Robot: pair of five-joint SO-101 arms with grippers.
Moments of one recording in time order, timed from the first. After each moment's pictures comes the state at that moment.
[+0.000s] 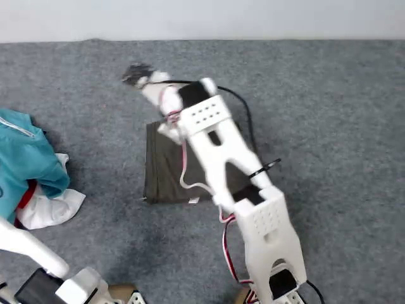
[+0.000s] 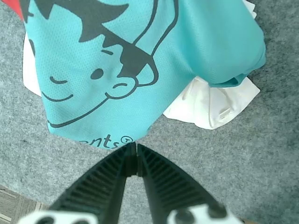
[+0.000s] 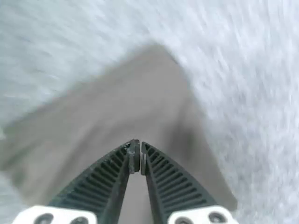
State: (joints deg) left arm -57.7 -13.9 2.1 99.1 -25.4; right arm -30.8 40.7 -49.4 86.4 29.5
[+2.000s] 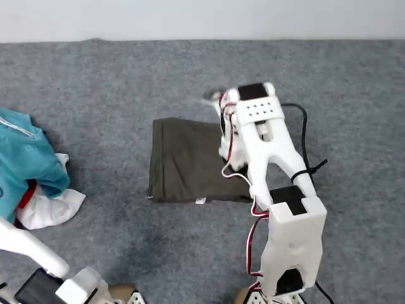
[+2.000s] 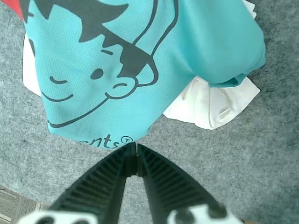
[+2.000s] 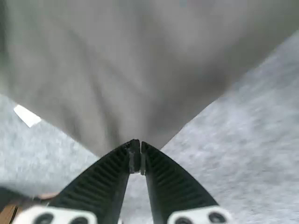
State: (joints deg) left arm -57.7 -13.9 2.1 99.1 -25.4; right arm -15.7 26.5 -16.4 99.9 23.0
